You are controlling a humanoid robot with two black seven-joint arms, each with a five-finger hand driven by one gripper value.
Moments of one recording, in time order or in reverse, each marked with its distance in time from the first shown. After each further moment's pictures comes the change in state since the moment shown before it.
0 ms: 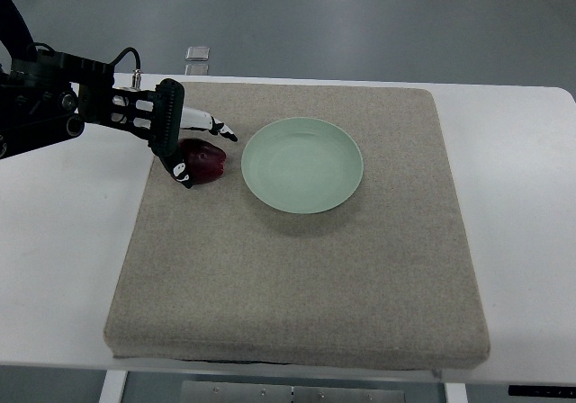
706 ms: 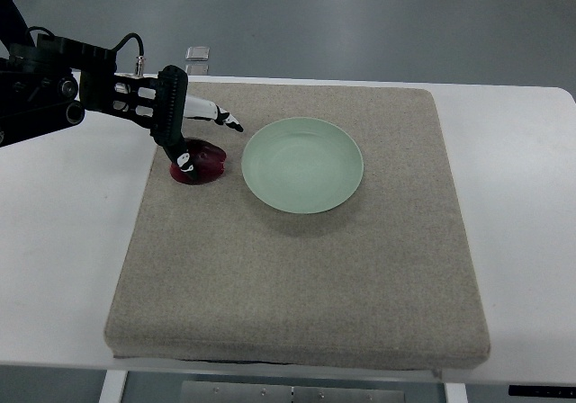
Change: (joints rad) left arm -0.043 0.000 -0.002 -0.016 -0.004 -0.016 -0.003; right arm 0.000 0.000 0.000 0.000 0.000 0.000 0.000
